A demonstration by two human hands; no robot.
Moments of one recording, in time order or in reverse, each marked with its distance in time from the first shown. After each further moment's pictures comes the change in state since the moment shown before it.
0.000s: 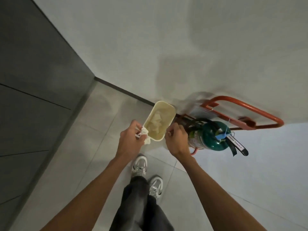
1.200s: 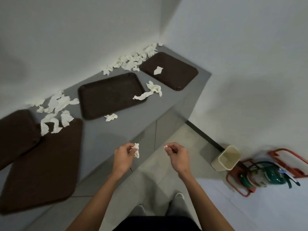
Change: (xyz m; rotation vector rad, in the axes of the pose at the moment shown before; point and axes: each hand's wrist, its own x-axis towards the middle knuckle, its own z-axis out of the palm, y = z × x) left_hand -0.481 -0.187 -0.629 -0.152 0.537 -0.085; right_hand -0.543 -0.531 0.128 0.383 -0.179 -0.390
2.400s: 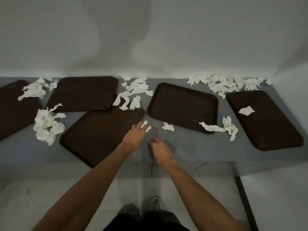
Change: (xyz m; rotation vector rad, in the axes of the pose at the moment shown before) left_hand 0.097 -0.070 -0.122 0.727 0.111 -0.177; right_hand 0.100 -0.105 0.243 -0.940 -0.836 -0.926
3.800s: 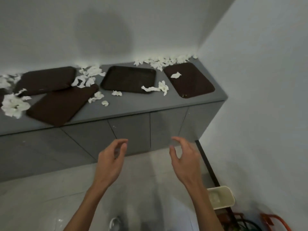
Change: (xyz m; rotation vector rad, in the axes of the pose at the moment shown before) left_hand -0.399 0.339 0.027 -0.834 0.391 -0.089; right_hand -0.558 0.113 -0.079 0.475 0.679 0.311
